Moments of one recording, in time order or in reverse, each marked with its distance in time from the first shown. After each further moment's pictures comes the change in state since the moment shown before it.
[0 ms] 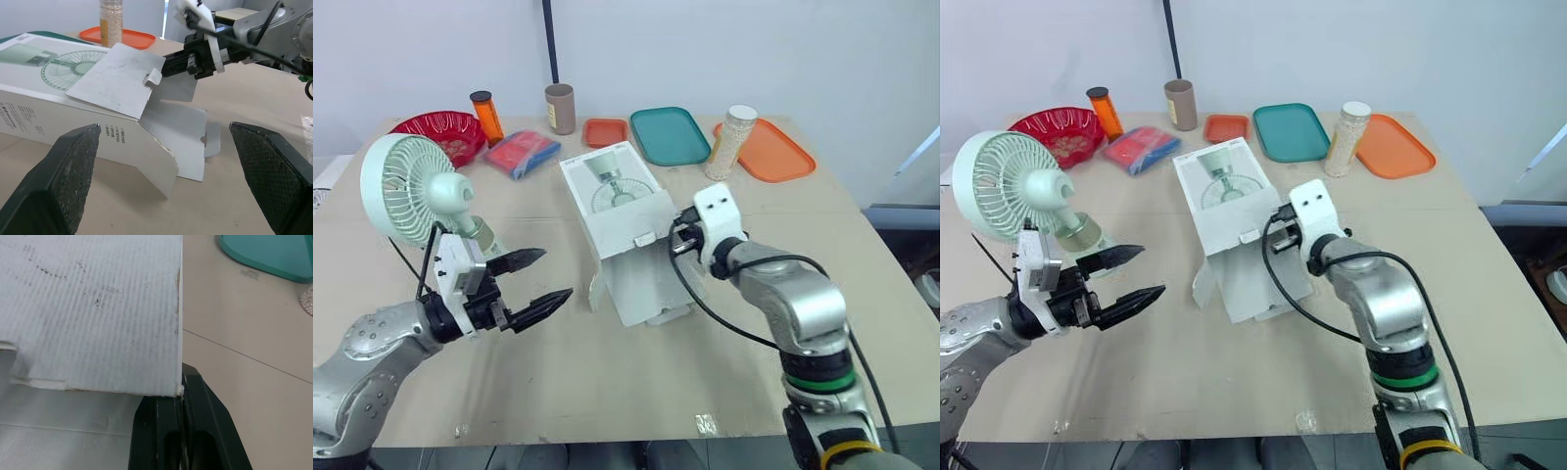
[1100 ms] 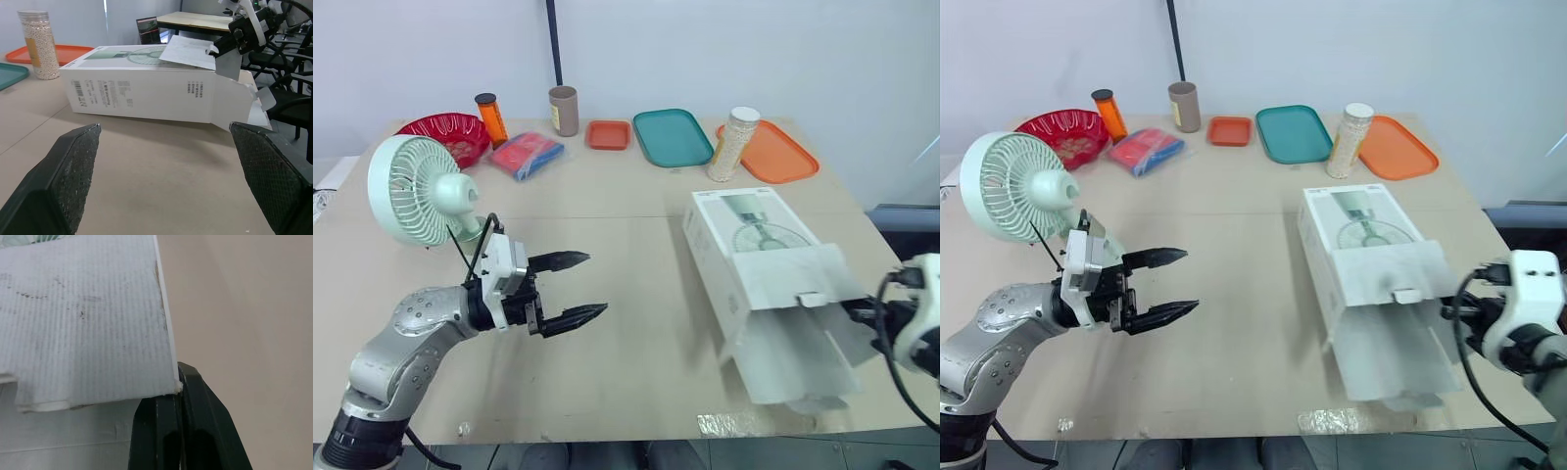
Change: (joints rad) left arm -0.163 -0.047 -0.202 0.100 0.110 -0.116 -0.187; right arm 0.551 -0.290 -0.954 -0.293 0.226 0.373 0.379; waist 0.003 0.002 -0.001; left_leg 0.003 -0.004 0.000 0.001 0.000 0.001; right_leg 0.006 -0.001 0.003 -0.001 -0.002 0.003
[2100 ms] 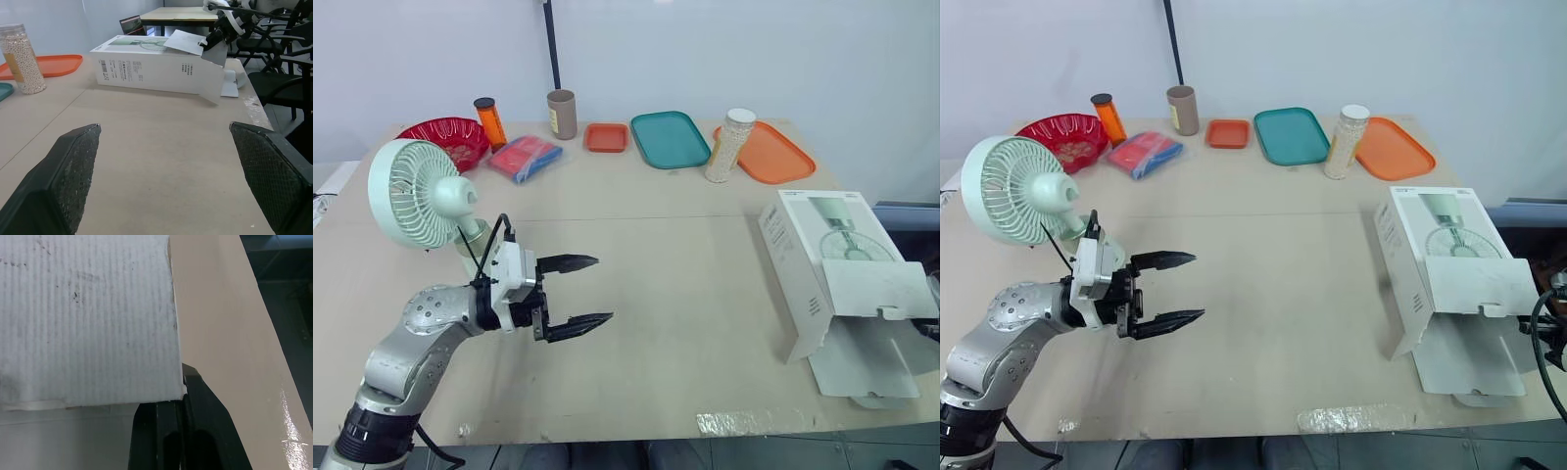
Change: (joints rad) left arm -0.034 -0.030 -0.041 0.056 0.086 -0.090 -0.068; right arm 0.131 -0.239 0.114 0.728 -0.103 -0.643 0.101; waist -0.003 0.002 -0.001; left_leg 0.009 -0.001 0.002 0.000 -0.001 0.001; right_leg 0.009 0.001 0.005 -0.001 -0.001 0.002
